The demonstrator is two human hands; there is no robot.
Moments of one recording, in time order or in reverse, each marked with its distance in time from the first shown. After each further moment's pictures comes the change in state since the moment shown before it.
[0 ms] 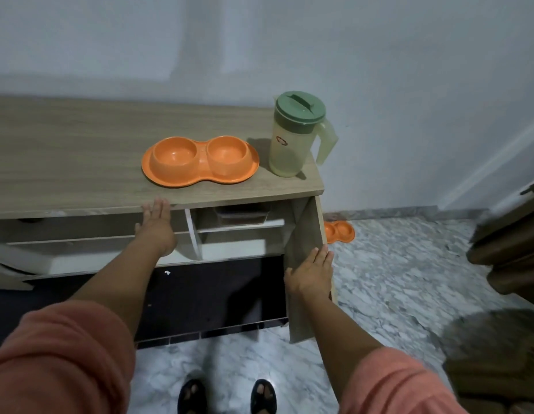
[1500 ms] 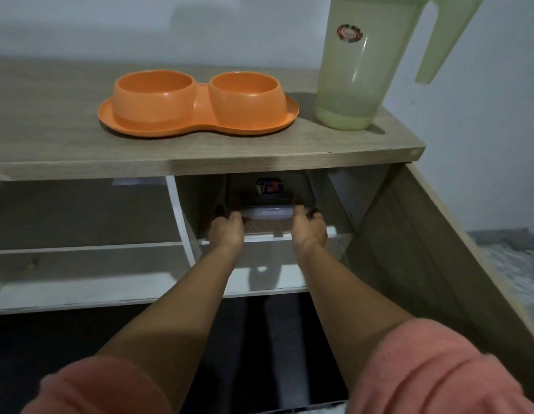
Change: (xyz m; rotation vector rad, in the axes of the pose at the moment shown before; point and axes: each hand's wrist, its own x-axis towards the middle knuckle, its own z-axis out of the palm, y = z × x) left_hand 0.141 0.089 0.164 -0.983 0.214 -0.117; right_hand 0.215 -0.112 0.123 1.284 0.087 0.035
